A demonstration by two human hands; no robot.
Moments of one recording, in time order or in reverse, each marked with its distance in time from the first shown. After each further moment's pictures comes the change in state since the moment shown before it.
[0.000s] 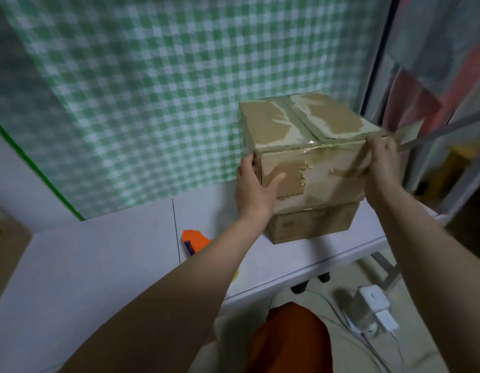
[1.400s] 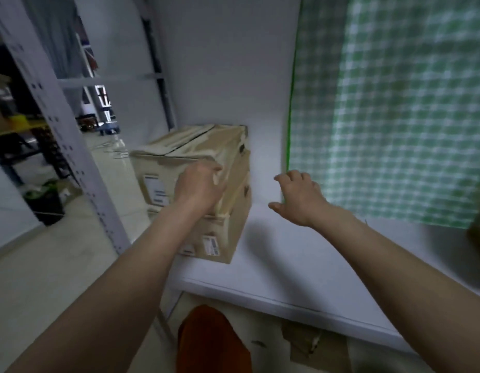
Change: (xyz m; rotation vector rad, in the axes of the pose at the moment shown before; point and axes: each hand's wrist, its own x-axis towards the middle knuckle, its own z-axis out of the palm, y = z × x) left_hand -0.098 -0.027 -0.563 0.992 0.402 -0.136; right_hand -0.439 -0.064 0.336 -1.048 -1.092 -0.990
